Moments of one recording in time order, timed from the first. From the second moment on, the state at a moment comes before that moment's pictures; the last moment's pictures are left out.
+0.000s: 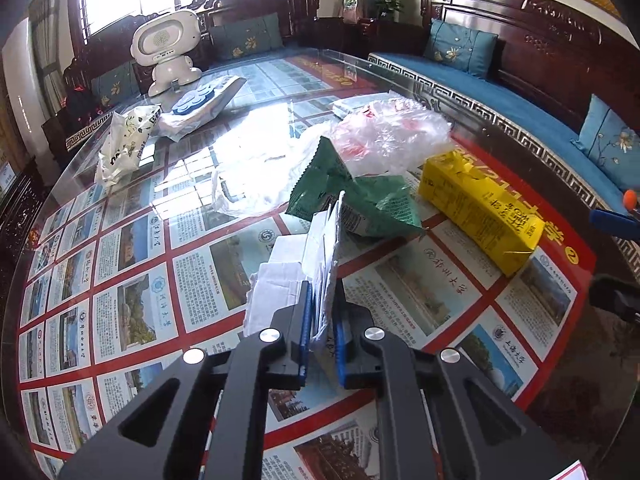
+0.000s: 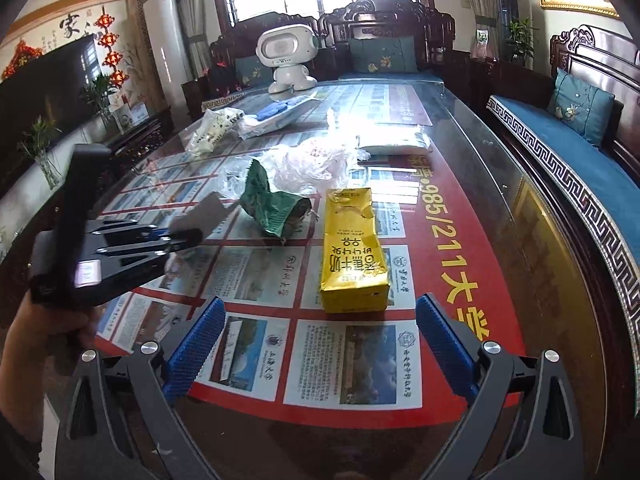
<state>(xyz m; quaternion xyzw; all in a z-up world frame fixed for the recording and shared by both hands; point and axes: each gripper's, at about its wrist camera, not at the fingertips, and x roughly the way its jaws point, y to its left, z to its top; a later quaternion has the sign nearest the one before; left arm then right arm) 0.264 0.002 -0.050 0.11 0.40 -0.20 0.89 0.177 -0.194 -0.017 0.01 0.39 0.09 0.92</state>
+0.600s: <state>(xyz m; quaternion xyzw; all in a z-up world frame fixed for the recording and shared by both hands) 0.240 0.009 -0.038 0.08 0.39 -0.22 0.89 0.245 -0.201 -0.061 -0.01 0.47 0.04 0.88</state>
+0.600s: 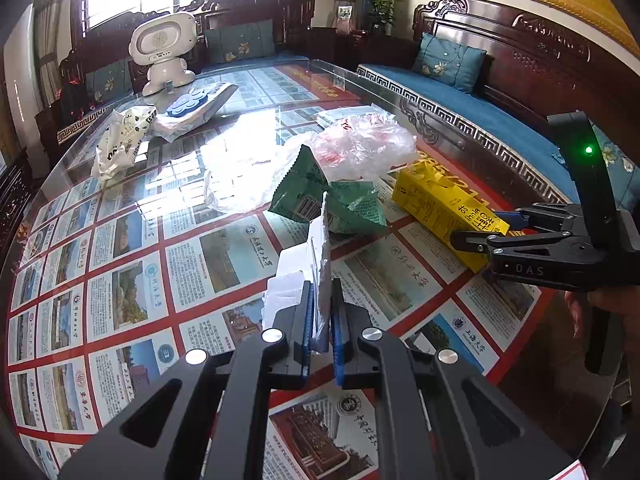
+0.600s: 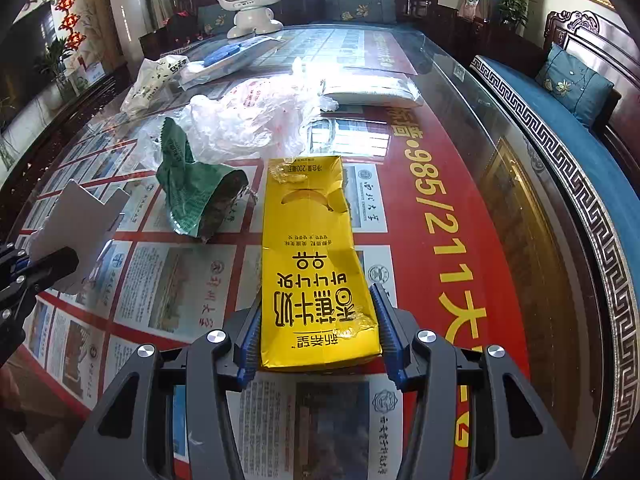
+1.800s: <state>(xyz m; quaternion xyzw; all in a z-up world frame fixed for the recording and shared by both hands) -0.095 -0.004 -0.020 0.09 0.32 -0.31 0.89 -0.125 -0.187 -0.015 0.01 0.39 0.19 0.90</state>
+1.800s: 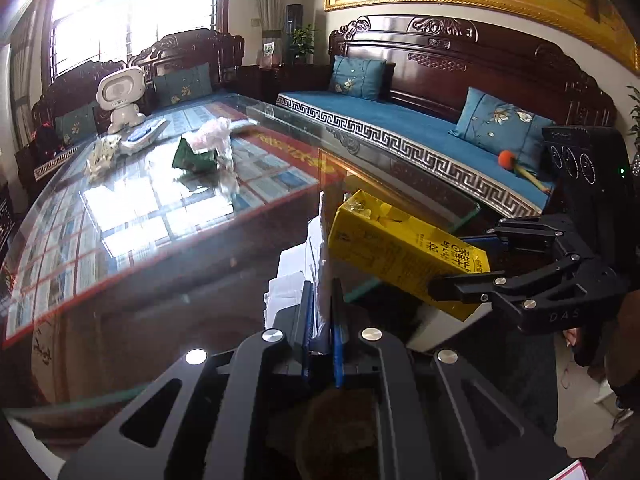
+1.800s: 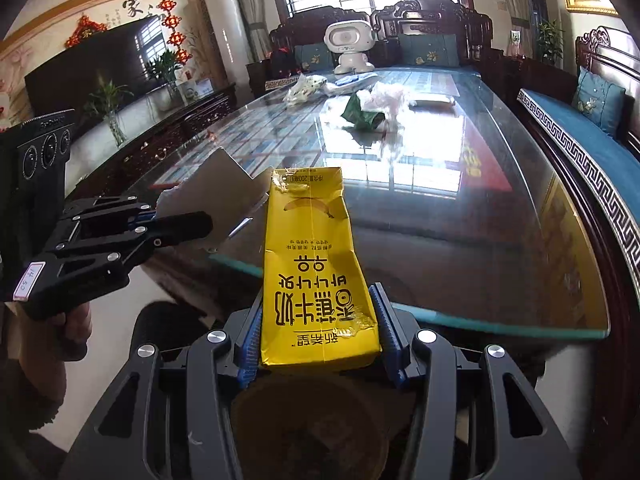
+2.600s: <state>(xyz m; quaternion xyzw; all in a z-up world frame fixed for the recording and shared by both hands) -0.163 -0.001 -0.197 0.07 0.51 -0.32 0.80 -0.206 -0.177 -0.141 0.04 0.52 0.17 0.84</state>
